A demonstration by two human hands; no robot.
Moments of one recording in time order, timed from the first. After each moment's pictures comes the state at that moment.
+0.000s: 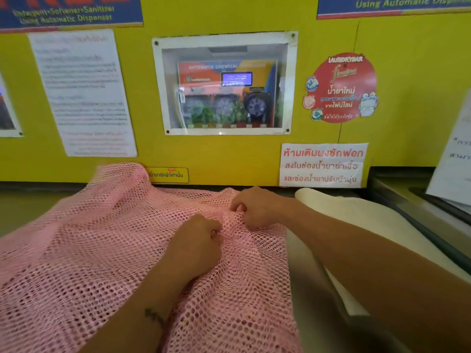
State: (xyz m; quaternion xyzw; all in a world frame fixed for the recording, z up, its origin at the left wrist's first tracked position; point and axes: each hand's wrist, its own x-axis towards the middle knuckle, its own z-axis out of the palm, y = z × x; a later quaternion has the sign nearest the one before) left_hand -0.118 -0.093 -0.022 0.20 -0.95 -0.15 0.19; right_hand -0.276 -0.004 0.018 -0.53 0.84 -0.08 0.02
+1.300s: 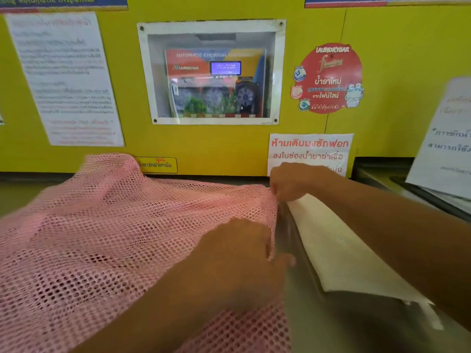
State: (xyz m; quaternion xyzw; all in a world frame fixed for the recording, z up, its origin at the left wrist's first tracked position) left_hand -0.081 0.023 0.023 0.11 -0.98 -0.16 0.09; right_hand -0.319 0.061 0.049 -0.44 0.89 0.11 -0.03
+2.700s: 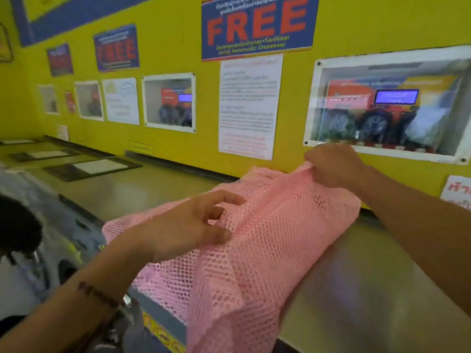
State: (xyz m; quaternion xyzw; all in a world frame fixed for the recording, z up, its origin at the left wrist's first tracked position) left_hand 0.111 -0.177 0.044 0.17 -0.83 -0.50 0.20; right_hand -0.219 -0.137 0.101 -0.56 0.77 0.03 -0.32
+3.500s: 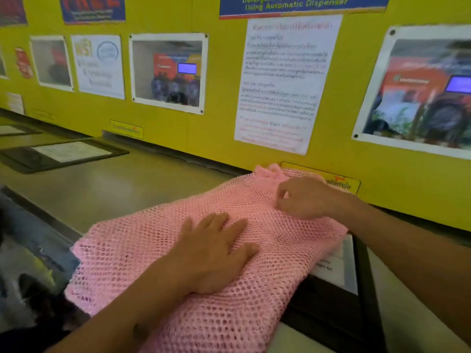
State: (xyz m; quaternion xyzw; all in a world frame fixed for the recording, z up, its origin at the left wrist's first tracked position) left_hand 0.096 -0.316 -0.037 0.32 -0.94 -0.10 0.04; right_hand -0.138 -0.270 0.030 -0.57 0.82 0.02 -0.03
